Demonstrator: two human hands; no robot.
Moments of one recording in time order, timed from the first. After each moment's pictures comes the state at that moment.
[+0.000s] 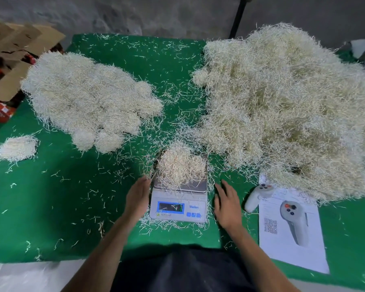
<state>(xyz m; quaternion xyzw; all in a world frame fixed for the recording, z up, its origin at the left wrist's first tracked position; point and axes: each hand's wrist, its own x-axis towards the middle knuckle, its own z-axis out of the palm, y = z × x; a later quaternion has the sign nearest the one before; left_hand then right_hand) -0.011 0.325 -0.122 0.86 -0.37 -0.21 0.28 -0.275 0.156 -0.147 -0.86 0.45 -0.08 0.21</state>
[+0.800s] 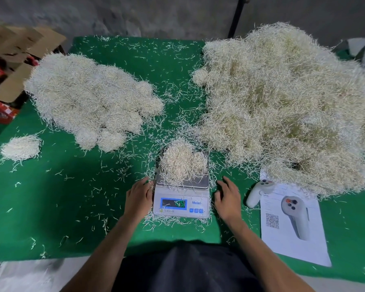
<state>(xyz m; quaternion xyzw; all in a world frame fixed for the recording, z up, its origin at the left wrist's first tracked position) -0.006 0.342 -0.142 0.89 -0.39 -0.17 0.17 -0.263 0.159 -0.145 -0.81 0.51 -0.10 0.25</state>
